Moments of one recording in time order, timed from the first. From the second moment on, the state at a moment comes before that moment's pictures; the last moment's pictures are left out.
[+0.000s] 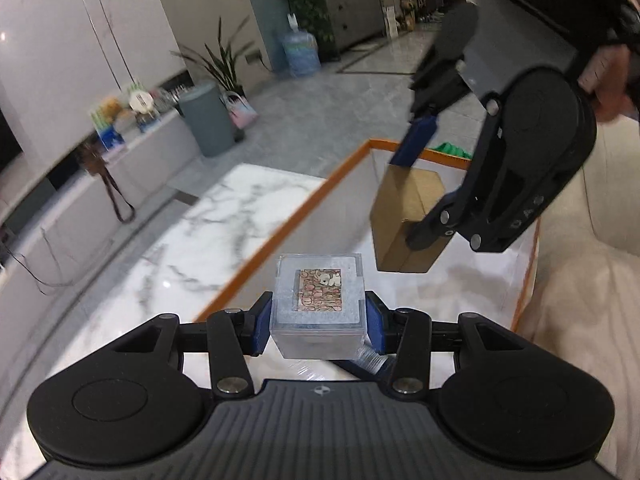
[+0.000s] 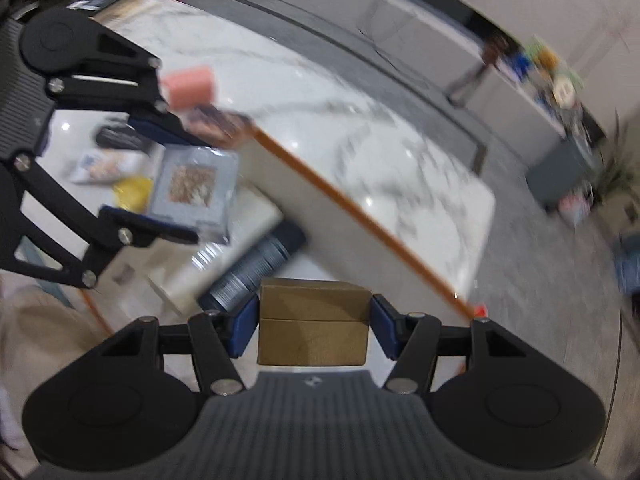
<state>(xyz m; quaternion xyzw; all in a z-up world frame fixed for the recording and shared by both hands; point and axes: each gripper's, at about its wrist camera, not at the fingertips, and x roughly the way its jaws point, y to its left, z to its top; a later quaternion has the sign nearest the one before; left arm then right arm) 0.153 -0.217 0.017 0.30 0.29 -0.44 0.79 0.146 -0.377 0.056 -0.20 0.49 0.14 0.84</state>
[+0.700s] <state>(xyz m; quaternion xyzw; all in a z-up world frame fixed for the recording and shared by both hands) 0.229 -0.291 -0.068 0.34 0.36 -0.46 0.73 0.228 -0.449 -0.019 0.01 0.51 0.03 0.86</state>
